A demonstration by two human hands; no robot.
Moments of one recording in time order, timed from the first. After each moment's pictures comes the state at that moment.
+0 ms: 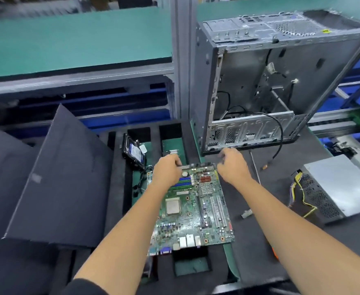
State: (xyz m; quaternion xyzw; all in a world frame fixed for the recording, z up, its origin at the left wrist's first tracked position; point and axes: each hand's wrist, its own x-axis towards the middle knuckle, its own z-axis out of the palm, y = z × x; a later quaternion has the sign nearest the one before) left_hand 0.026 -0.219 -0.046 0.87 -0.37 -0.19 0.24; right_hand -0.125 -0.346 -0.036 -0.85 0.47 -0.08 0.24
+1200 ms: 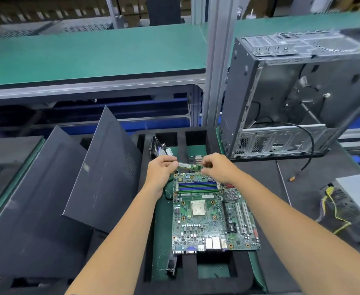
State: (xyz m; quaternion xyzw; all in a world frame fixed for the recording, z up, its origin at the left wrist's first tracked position) left_hand 0.073 -0.129 -0.033 0.73 -0.15 -0.27 0.61; right_hand -0.052 -0.283 -0.005 -0.90 0.26 0.02 0.36
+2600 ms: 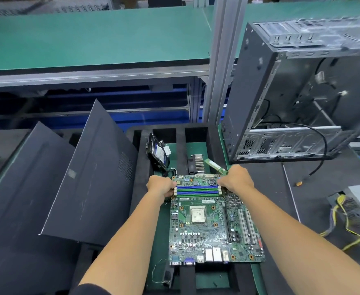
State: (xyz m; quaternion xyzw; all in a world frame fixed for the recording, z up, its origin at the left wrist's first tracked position) left_hand 0.092 -0.153 -0.088 0.81 0.08 -0.37 0.45; right_hand -0.052 -0.317 -0.061 -0.79 0.54 0.09 0.29
